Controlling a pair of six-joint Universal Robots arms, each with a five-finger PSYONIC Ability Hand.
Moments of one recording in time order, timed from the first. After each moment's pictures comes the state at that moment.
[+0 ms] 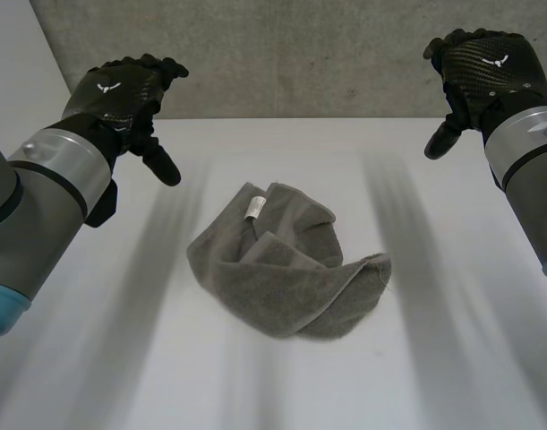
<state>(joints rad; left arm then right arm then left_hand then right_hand) 4.25 -1.72 -1.37 3.09 -1.61 3.18 1.95 -1.38 1.34 -0.04 1.62 2.88 0.19 0.19 0.19 0.19 0.03 0.23 0.25 0.25 0.26 0.06</state>
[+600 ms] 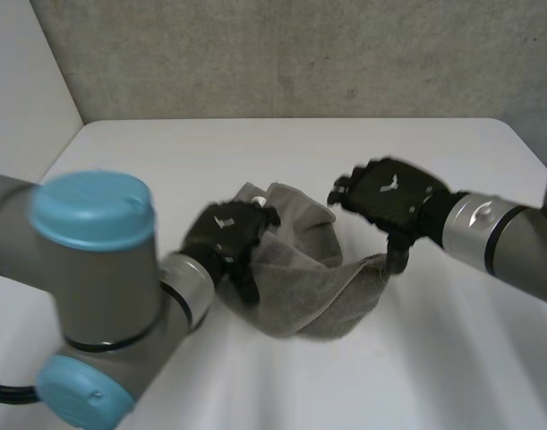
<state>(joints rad) 4.01 -1.99 -1.48 3.12 -1.61 3.14 1.91 -1.25 1.37 0.34 1.10 2.42 0.33 0.33 0.33 0.33 0.15 0.23 0.25 0.25 0.26 0.06</state>
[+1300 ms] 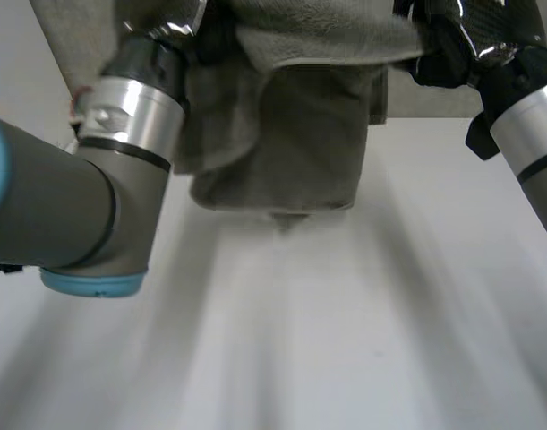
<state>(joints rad) 4.08 -1.78 -1.41 3.82 -1.60 3.20 1.91 -1.53 1.53 -0.43 1.27 3.20 1.16 1.22 1.21 1.22 1.02 1.34 1.33 1.34 1.33 1.16</state>
